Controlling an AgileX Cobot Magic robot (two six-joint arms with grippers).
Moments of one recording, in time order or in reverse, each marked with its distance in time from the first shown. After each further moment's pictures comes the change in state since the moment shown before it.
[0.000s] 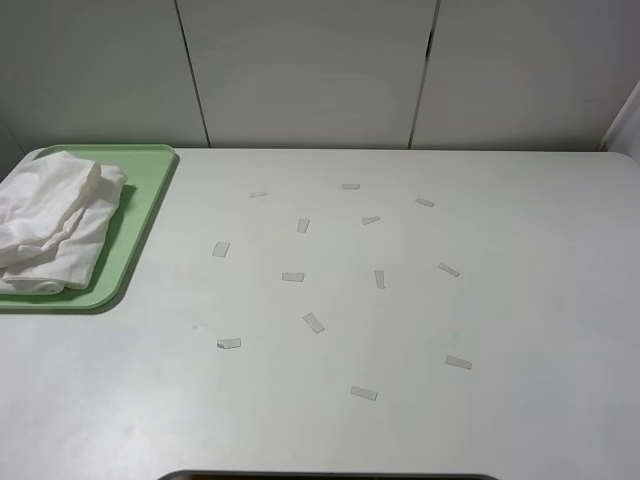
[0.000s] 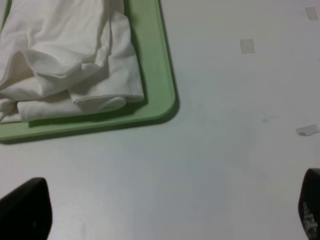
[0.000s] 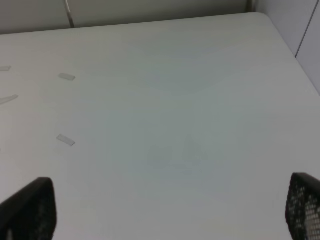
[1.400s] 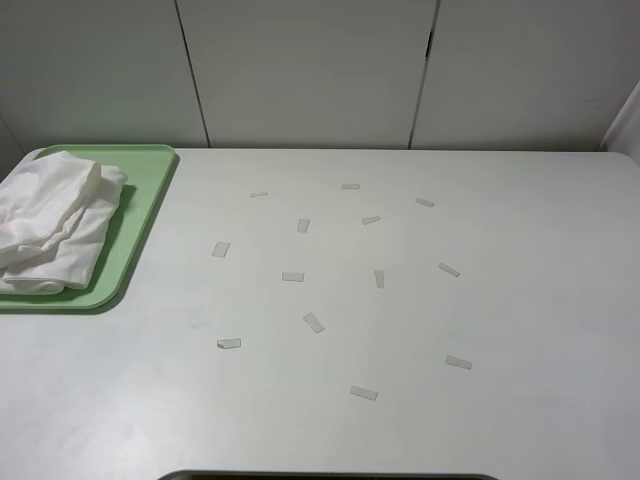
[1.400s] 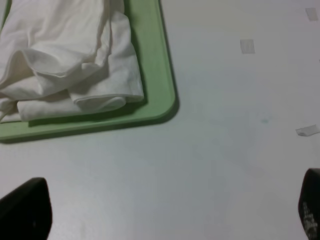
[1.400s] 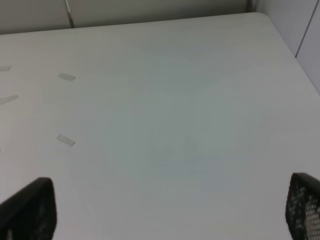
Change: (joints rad) left arm 0.000 0.000 0.000 0.000 0.000 -0.003; right arm 0.000 0.000 0.000 0.000 0.000 0.000
